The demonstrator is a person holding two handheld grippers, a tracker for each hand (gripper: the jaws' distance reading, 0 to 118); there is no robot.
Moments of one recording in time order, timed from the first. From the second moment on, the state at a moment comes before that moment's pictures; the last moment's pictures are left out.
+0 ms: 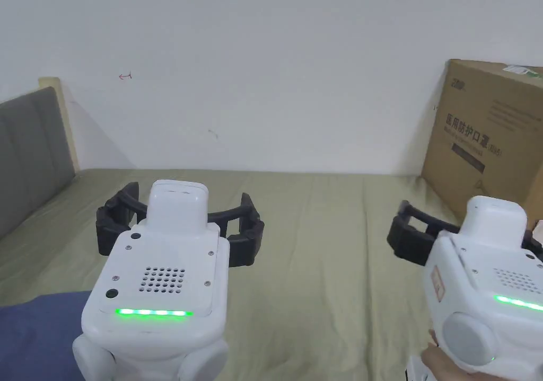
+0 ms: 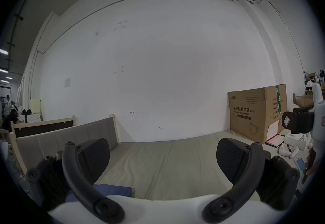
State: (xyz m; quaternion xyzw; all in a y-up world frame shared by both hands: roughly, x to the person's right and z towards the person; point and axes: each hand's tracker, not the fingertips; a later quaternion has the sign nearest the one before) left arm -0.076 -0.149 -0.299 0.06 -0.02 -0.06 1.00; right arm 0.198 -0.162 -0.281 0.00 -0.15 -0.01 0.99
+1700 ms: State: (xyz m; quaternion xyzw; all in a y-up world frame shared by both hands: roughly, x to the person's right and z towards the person) left arm -0.072 -0.155 -0.294 0.02 -0.05 -0.02 1.00; right arm 0.186 -0.167 -0.273 -0.02 -0.13 0.05 0.99
